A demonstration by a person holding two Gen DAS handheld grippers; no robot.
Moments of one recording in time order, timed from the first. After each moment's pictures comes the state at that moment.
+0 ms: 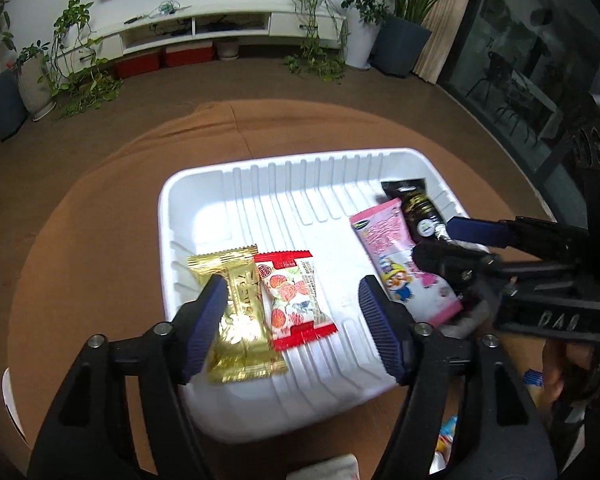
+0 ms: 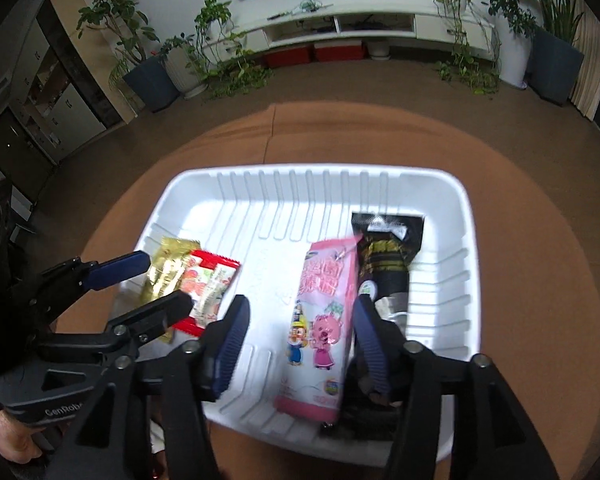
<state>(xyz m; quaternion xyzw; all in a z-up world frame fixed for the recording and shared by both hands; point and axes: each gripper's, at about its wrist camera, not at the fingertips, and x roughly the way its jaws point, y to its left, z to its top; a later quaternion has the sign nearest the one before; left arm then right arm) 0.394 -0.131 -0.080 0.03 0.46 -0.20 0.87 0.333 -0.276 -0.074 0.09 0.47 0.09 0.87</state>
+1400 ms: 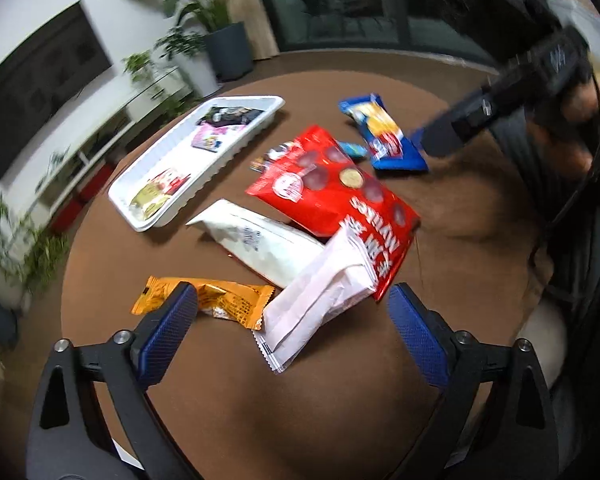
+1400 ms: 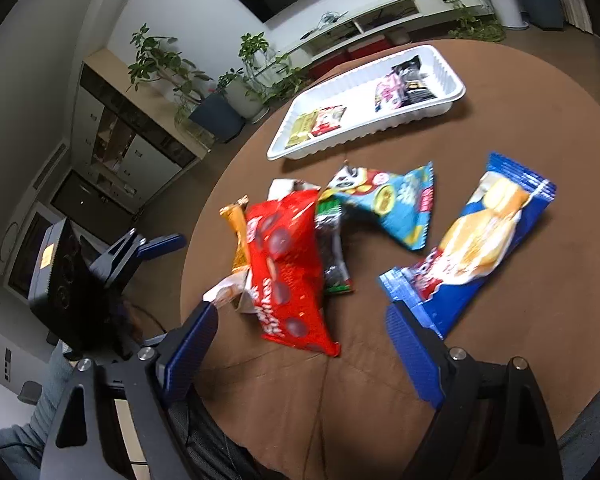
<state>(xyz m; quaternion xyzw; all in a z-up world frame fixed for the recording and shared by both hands) 0.073 -0.077 -0.089 0.34 0.31 -0.39 0.80 0.047 -0.245 -0.101 0.24 0.42 0.20 0.85</state>
